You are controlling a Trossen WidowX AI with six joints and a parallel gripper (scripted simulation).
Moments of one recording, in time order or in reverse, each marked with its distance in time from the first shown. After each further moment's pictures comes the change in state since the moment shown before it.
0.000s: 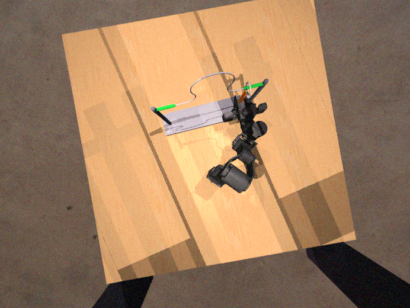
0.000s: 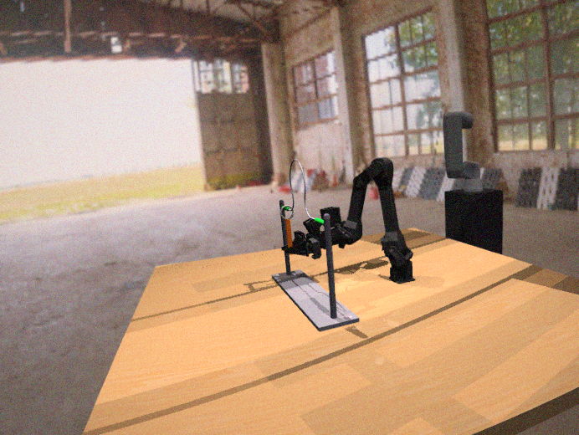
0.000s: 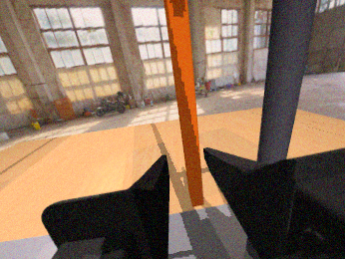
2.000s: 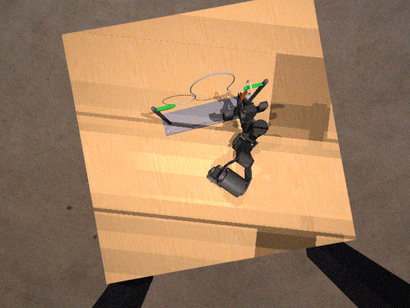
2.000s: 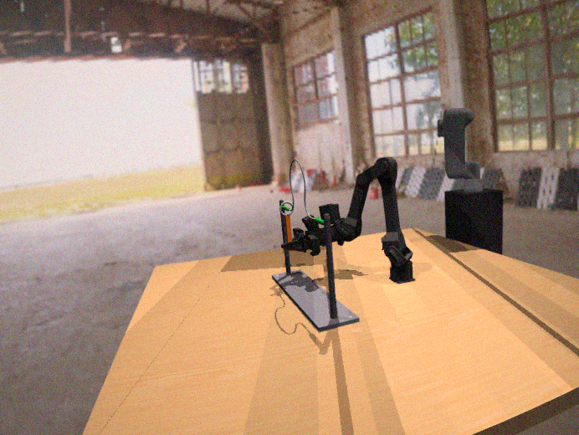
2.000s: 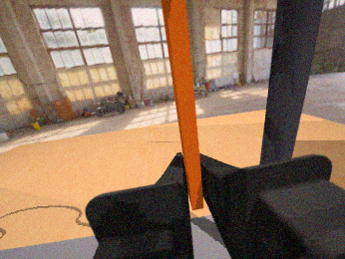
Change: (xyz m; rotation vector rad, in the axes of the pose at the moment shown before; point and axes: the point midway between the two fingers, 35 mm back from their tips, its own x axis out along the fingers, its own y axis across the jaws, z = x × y) arm 0.002 0.000 0.012 0.000 -0.002 -0.001
